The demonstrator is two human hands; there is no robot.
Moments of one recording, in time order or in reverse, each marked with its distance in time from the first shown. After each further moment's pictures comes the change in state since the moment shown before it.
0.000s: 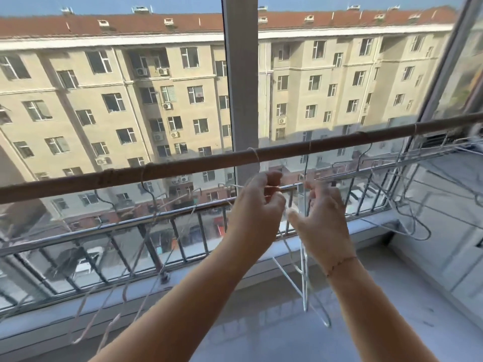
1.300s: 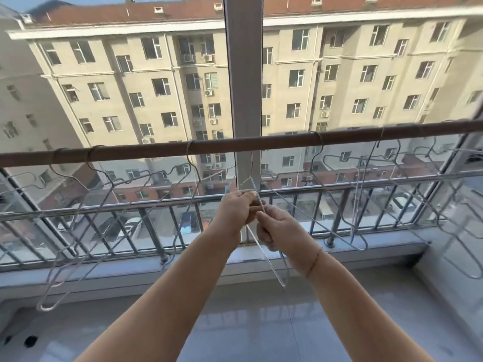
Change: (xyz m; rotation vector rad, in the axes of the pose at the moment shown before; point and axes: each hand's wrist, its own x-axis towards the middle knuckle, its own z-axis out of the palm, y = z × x) left_hand 0.087 -0.030 0.118 -0.487 0.188 -0.557; right_hand 0.091 0.095 -0.003 0.753 -0.856 0.109
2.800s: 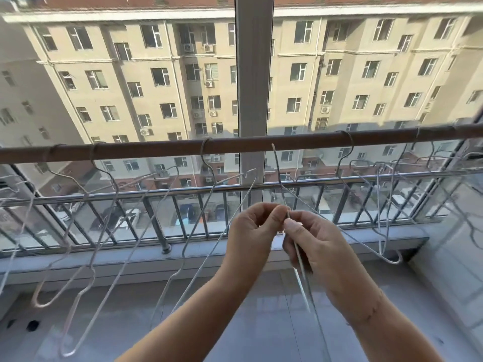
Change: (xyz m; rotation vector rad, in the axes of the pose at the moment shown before) left_hand -0.076 -0.031 -0.009 0.081 -0.040 0.398; right_hand -0.090 -0.030 0.018 -0.007 0.187 -0.091
